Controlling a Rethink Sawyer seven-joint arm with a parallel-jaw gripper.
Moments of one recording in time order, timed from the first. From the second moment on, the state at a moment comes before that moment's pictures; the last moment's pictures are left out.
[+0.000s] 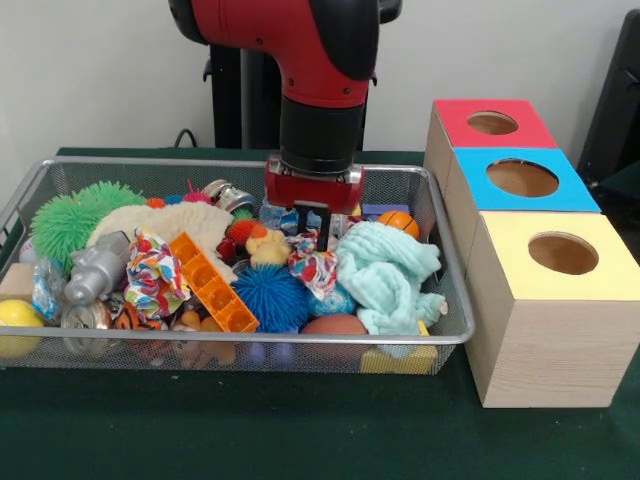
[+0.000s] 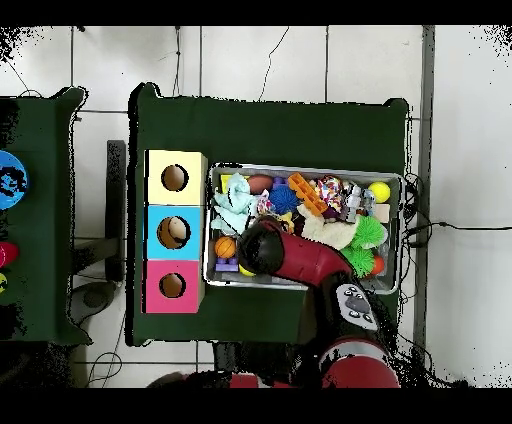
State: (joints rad) arm -0.24 -0.49 -0.05 1.78 0.02 0.14 1.58
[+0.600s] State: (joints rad) arm 0.02 -0.71 -0.19 1.85 0.05 0.32 1.58
